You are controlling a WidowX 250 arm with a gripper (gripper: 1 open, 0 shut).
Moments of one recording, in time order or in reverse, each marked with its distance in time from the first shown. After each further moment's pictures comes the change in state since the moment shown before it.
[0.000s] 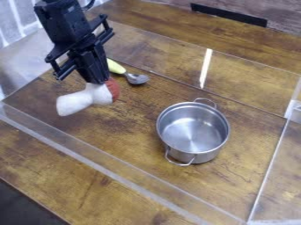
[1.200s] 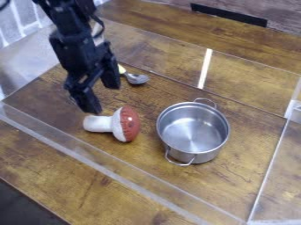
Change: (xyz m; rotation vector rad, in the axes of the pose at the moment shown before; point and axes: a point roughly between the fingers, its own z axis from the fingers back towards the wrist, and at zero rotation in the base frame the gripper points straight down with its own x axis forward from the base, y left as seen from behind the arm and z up) arm 0.018 -0.007 -0.053 0.012 -0.093 0.121
